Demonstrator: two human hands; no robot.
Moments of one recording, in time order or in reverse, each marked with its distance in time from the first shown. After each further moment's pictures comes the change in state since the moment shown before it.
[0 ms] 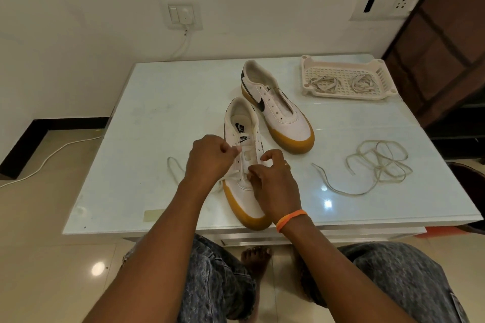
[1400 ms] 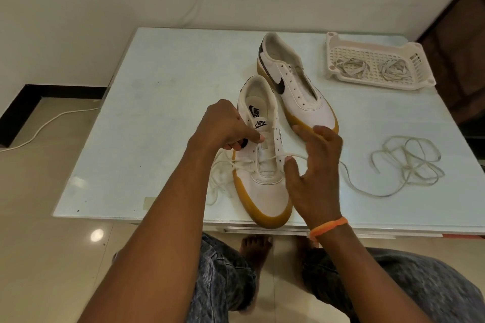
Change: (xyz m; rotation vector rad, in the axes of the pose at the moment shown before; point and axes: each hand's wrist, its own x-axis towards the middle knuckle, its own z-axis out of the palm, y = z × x) left_hand 0.052 0.004 -0.013 -0.163 -0.317 -0.125; right_hand 0.005 0.007 -0.014 0.225 0.248 0.046
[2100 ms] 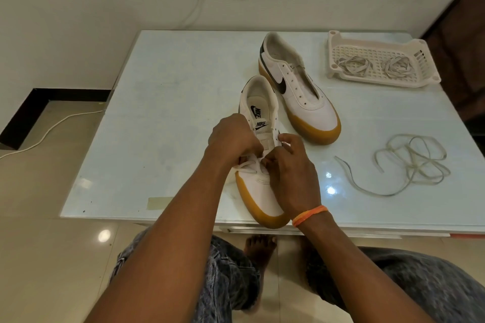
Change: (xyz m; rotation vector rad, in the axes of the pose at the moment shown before) left_hand -0.009 0.006 0.026 0.238 0.006 -0.071; right_hand 0.001 0.002 0.032 -0.170 -0.238 -0.072
